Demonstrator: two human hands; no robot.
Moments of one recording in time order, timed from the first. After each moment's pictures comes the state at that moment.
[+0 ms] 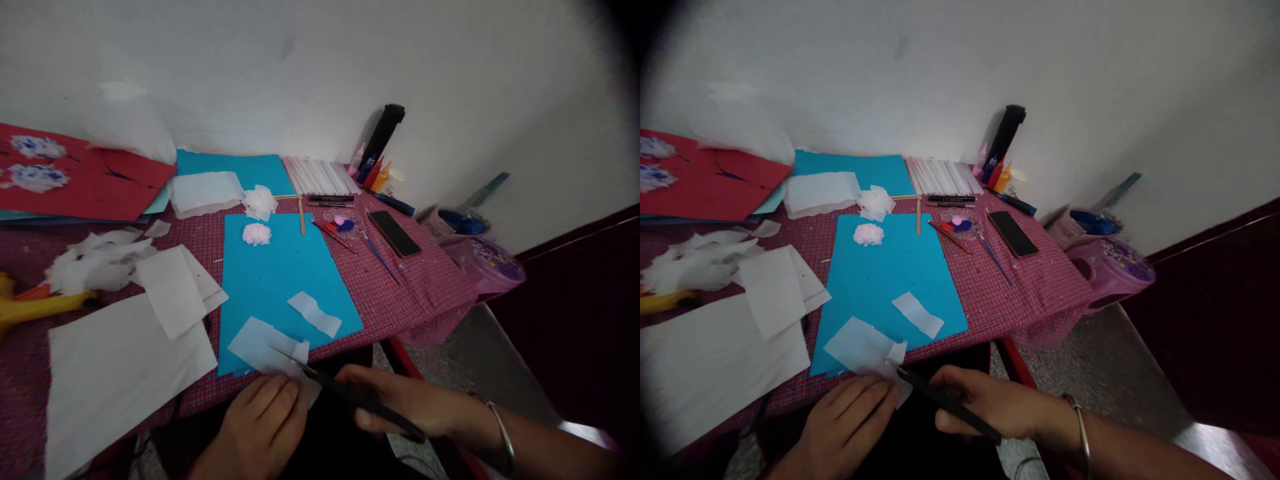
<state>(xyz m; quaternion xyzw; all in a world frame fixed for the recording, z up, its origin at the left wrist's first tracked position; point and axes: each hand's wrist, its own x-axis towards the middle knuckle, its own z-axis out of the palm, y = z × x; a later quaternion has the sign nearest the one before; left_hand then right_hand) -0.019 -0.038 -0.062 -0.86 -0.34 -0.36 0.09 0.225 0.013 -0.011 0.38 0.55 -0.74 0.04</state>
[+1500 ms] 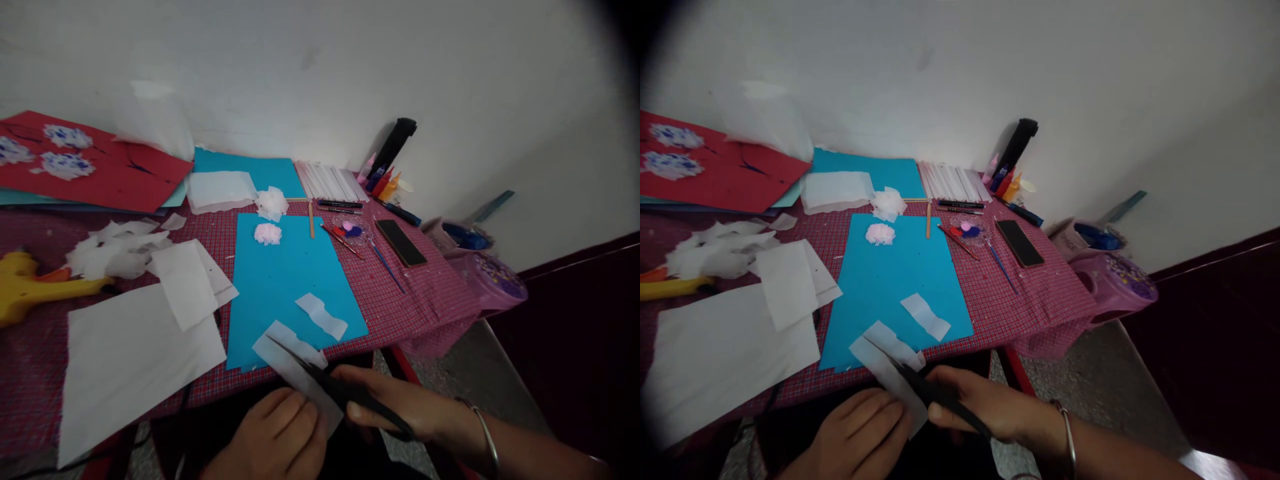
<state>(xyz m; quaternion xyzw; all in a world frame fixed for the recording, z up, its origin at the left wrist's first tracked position) -0.013 -0.047 -0.055 -0.87 -0.31 -0.37 0.07 0.214 0.014 -0.015 0.36 0.57 -0.74 0.02</state>
